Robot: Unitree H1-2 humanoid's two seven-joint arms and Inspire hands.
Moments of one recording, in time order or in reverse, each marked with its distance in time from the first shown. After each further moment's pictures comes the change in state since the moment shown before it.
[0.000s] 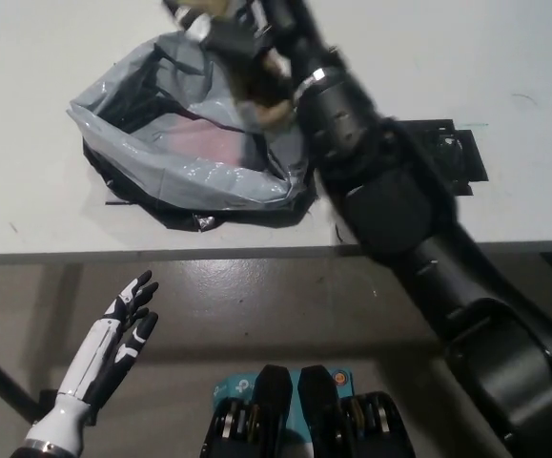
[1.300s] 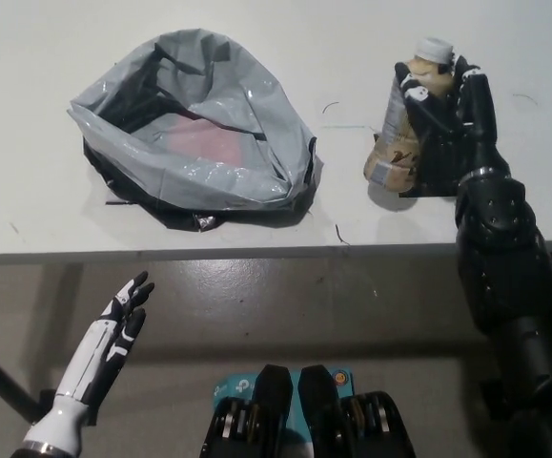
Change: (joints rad) left_arm -0.002 0.000 0.001 0.003 0.018 -0.006 0.018; right_arm 0.304 -0.108 -0.496 -0.061 0.290 -0.047 0.024
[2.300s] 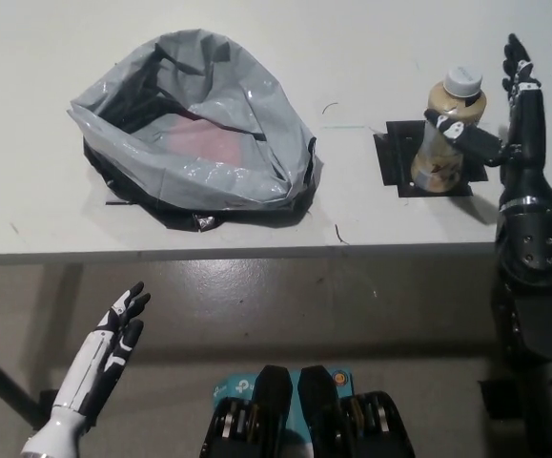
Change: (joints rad) left_arm 0.032 0.000 -0.001 0.004 0.002 0.000 0.014; right_arm 0.132 -0.016 -0.053 -0.146 -0.105 -0.052 -0.027
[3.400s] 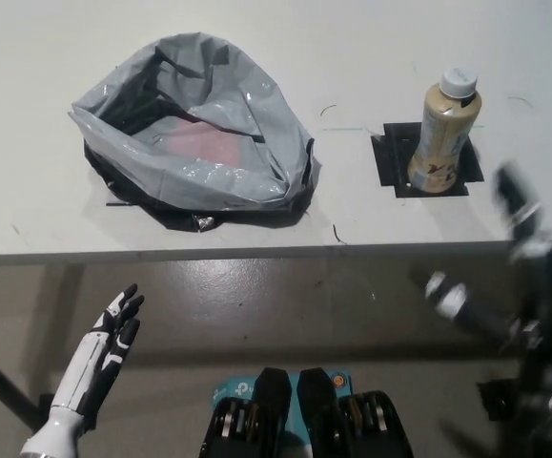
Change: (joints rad) left_arm 0.002 -0.001 0.001 0.014 -0.008 0.011 0.027; right_arm 0.516 0.062 0.124 -0.804 -0.035 -0.151 0.098
